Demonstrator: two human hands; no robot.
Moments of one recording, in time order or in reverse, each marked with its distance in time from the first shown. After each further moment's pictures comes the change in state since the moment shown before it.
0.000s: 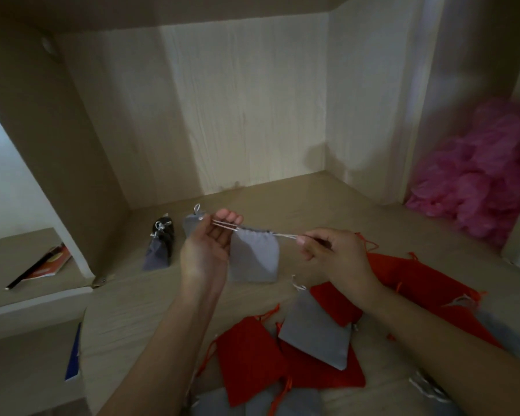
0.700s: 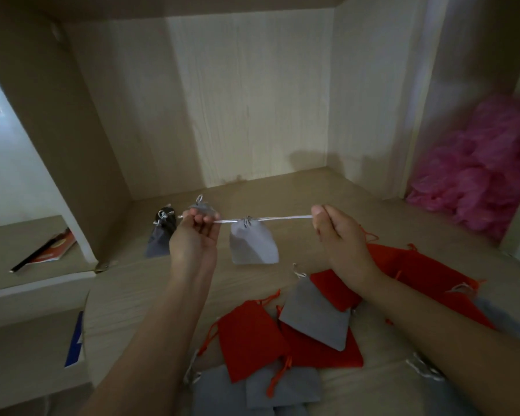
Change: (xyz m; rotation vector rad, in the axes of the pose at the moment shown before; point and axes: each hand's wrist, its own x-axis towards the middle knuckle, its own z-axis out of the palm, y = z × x) left_hand 0.018 0.004 -0.025 -0.176 0.138 0.065; right_hand -0.003 -0.011 0.002 0.019 0.084 -0.045
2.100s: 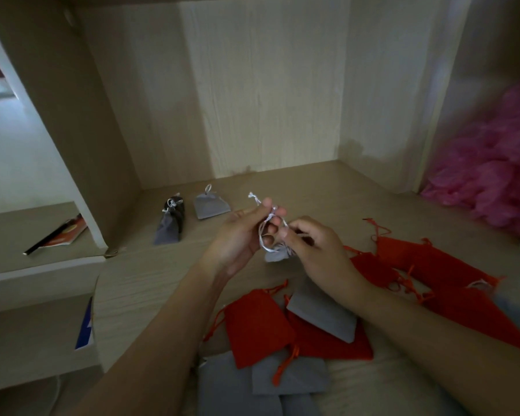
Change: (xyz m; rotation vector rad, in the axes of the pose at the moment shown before) left_hand -0.029 -0.018 0.007 0.673 -0.631 -0.259; right_hand -0.023 -0.009 0.033 0.116 -0.250 0.066
